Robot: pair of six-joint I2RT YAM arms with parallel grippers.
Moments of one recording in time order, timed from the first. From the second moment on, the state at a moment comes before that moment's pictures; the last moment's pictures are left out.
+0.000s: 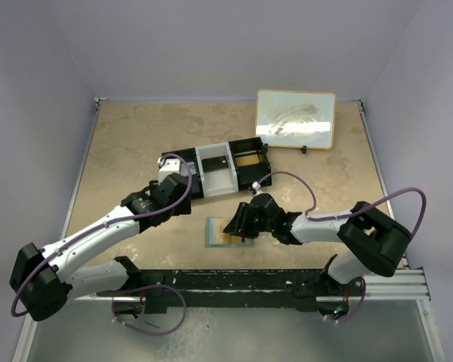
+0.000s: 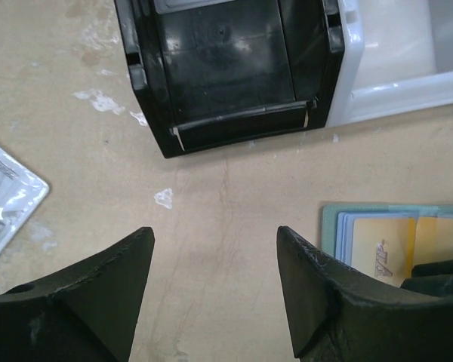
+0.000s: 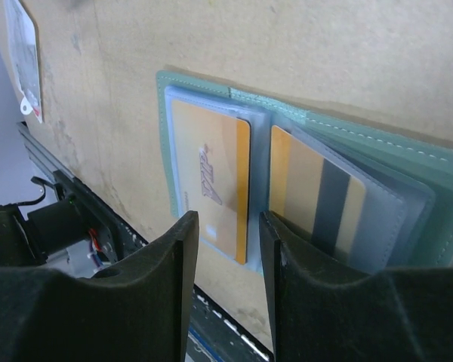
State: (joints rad) left arm -0.75 1.09 0.80 -0.66 -0.51 -0.63; right arm 0.89 1.51 0.50 0.29 -0.14 1.07
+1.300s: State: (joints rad) left arm -0.99 1.38 0.67 -0.32 -0.24 -0.88; right arm 0.86 1.49 0.39 0.43 -0.16 1.13
